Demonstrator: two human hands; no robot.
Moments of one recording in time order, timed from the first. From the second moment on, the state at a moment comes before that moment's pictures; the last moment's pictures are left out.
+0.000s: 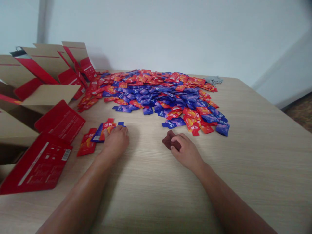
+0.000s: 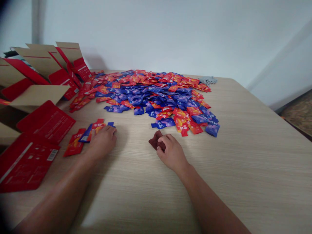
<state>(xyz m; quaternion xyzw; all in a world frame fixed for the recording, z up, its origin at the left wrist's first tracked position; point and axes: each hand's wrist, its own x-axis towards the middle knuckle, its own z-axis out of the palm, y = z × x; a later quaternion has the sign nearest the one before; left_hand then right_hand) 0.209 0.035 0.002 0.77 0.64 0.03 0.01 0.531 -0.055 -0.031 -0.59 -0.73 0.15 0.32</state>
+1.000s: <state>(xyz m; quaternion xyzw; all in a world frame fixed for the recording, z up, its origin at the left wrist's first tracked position) 0.347 0.074 -0.030 0.90 0.37 0.16 0.13 0.532 -0.054 -0.036 -0.57 -0.72 0.15 0.37</state>
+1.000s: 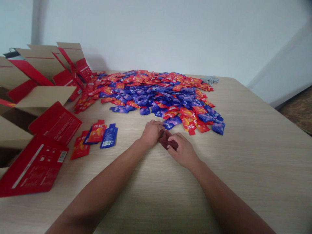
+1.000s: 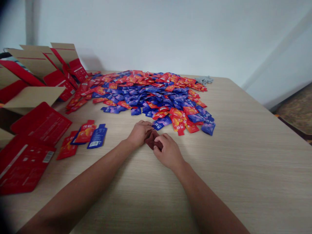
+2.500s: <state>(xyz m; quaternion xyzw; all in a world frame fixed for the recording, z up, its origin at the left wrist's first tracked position) 0.315 -0.070 -0.022 0.94 0.33 0.02 0.01 0.528 -0.052 -0.032 -0.54 -0.77 0.13 0.31</state>
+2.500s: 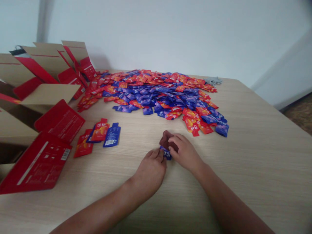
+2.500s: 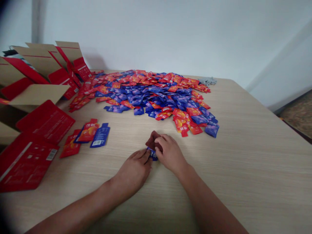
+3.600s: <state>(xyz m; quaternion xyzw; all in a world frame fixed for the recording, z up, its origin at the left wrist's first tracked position) 0.308 -0.057 -0.003 0.90 0.40 0.11 0.13 0.535 -0.039 -0.044 -0.60 -0.72 0.08 0.34</state>
